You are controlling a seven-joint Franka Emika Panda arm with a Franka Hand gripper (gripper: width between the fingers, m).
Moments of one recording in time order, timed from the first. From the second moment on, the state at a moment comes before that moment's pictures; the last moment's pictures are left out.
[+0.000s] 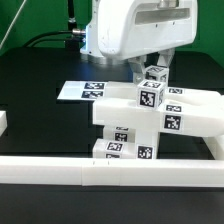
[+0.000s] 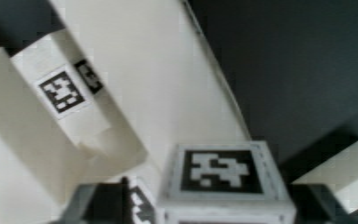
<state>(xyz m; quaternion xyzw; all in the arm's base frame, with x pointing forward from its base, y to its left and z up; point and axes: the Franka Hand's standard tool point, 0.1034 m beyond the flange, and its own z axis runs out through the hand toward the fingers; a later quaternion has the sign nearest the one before) 0.575 0.037 0.112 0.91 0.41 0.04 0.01</state>
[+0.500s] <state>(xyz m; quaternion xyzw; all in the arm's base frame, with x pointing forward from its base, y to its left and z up) 0.575 0.037 0.112 0.94 0.33 0.04 0.01</state>
